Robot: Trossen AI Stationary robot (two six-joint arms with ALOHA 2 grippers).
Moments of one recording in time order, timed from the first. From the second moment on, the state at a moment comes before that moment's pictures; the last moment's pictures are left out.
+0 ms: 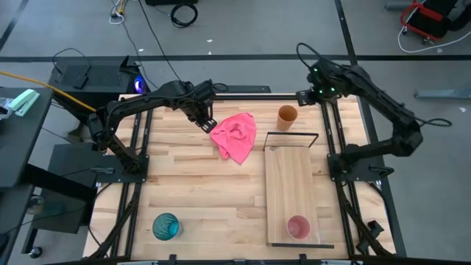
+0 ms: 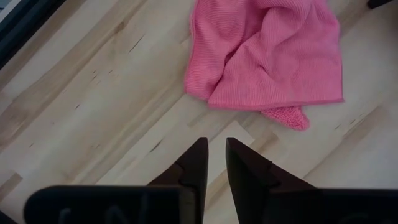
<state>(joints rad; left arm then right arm) 0.46 1.64 1.48 -1.12 -0.02 -0.33 -0.86 1.26 1.32 -1.24 -0.02 0.44</state>
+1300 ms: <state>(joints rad) 0.46 1.64 1.48 -1.12 -0.02 -0.32 -0.84 1.62 1.32 -1.16 -0.05 0.31</state>
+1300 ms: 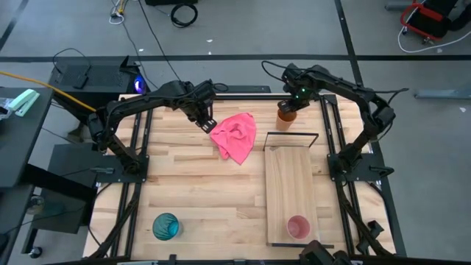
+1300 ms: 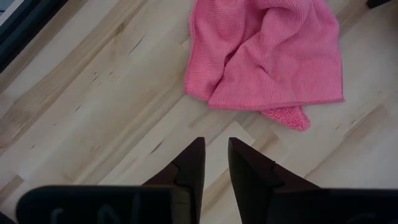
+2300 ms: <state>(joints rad) 0.46 1.64 1.48 -1.09 -0.02 -0.32 -0.84 1.56 1.37 -1.17 -0.04 0.26</state>
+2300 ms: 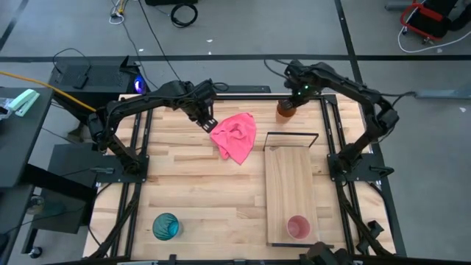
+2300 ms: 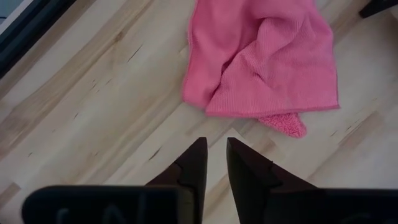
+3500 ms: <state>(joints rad) 0.46 1.64 1.48 -1.07 -0.02 -0.32 -0.28 1.15 1.81 -1.57 -0.21 0.54</state>
